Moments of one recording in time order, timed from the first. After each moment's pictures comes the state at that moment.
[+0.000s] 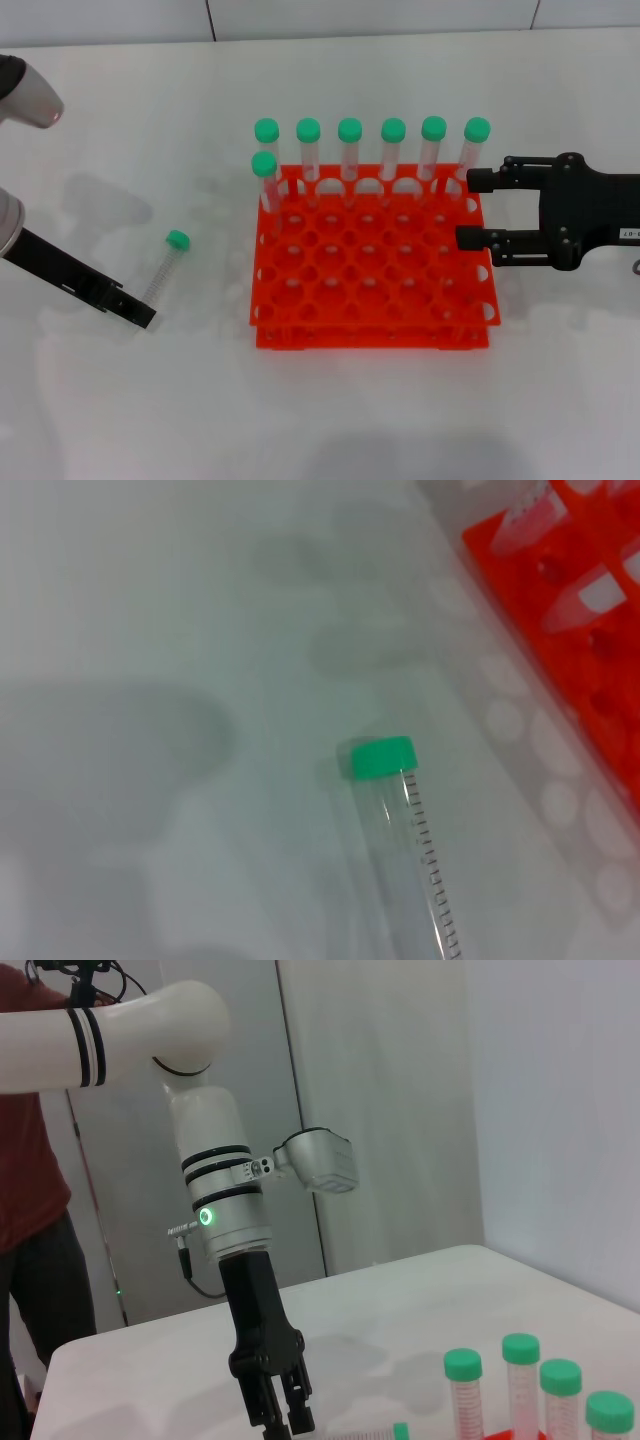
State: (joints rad) left arm -0.71 -2.03 0.93 0.89 2.71 1.62 -2.31; right arm 0.35 2.01 -1.08 -0.97 -1.64 -1.59 1.45
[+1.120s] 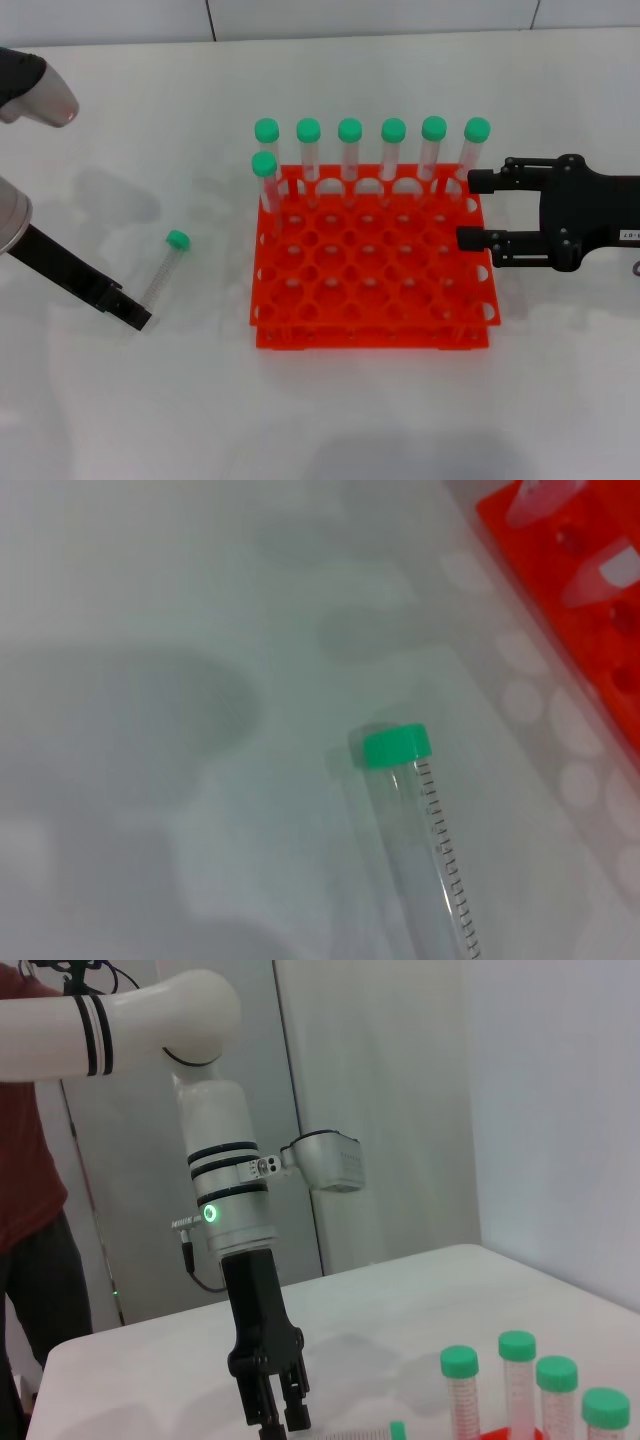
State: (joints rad) left arm -0.76 -2.03 0.94 0.85 2.77 1.61 -2.32; right arm 0.35 2.01 -1.08 -0.97 -1.64 -1.58 1.44
